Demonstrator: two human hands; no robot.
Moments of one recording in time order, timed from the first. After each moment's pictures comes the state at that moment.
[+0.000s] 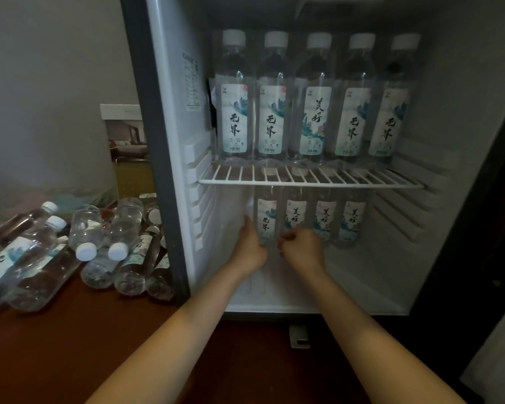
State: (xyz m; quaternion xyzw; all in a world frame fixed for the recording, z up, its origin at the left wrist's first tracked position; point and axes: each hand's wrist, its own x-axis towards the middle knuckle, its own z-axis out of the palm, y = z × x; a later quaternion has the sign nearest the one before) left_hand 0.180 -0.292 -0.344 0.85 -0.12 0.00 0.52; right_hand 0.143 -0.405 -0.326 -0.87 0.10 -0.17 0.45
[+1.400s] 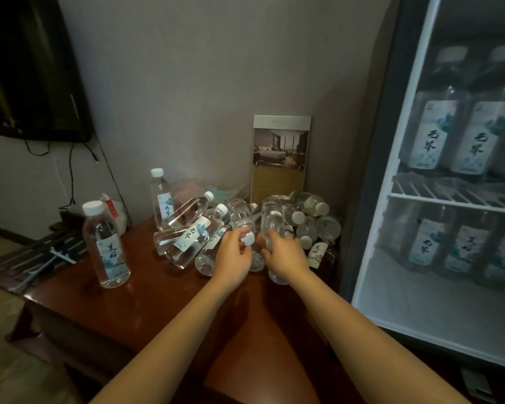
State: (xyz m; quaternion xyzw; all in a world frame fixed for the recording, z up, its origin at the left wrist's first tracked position) left_hand 0.118 -0.012 -0.345 0.84 0.04 0.23 0.49; right_hand 0.157 -0.127 -0.331 -0.96 -0.17 -0.07 0.20
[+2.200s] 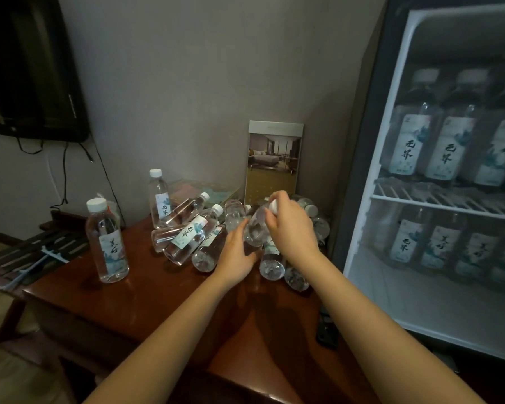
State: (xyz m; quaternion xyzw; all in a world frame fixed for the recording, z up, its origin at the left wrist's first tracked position) left_hand 0.098 -0.024 -0.333 0.85 0.00 0.18 0.49; right_hand 0.097 -0.147 -0.254 -0.89 -0.24 -0.26 0.28
